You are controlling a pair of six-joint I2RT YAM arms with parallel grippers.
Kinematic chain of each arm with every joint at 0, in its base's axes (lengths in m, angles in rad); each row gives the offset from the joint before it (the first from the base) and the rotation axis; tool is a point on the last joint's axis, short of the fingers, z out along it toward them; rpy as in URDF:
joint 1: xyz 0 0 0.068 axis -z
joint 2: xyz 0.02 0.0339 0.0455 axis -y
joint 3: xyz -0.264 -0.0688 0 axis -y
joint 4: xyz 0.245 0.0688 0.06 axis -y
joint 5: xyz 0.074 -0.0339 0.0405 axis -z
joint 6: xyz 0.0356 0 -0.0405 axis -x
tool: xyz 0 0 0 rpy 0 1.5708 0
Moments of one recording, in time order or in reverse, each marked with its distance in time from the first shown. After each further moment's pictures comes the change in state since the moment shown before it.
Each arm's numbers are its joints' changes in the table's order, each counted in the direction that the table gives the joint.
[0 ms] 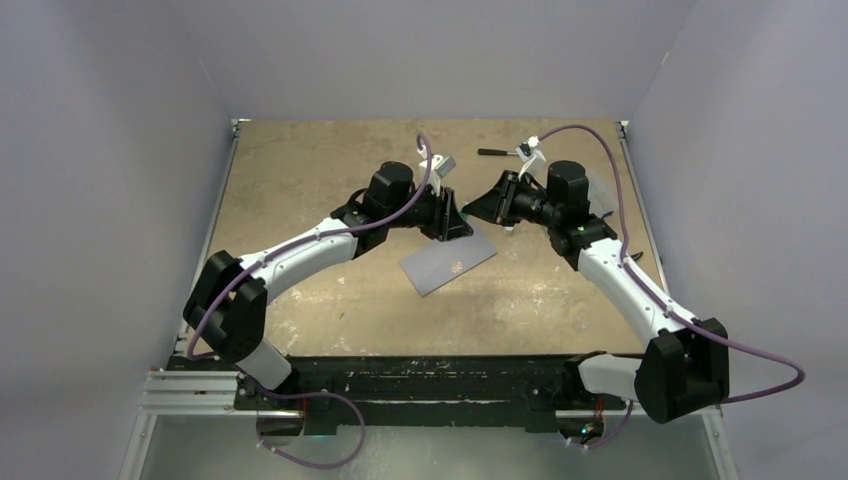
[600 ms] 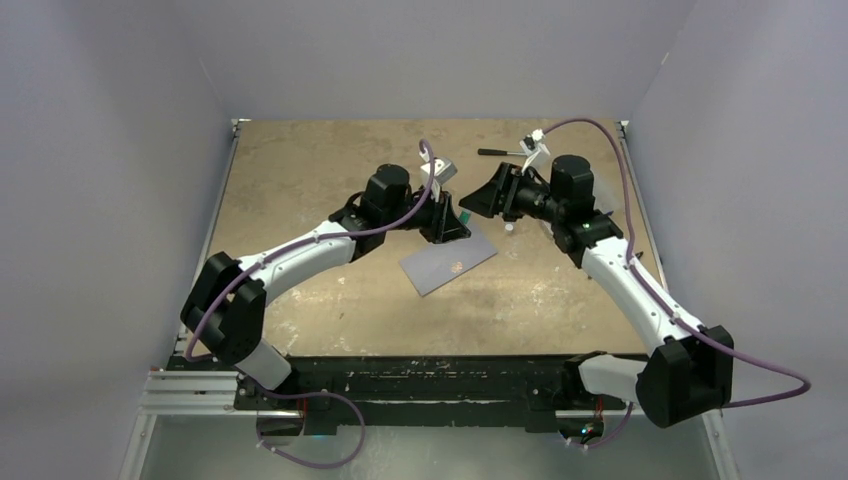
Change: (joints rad) left arm -0.011 0.010 -0.037 0.060 0.055 -0.094; right arm -0.001 0.024 0.030 -0.038 0.008 0.006
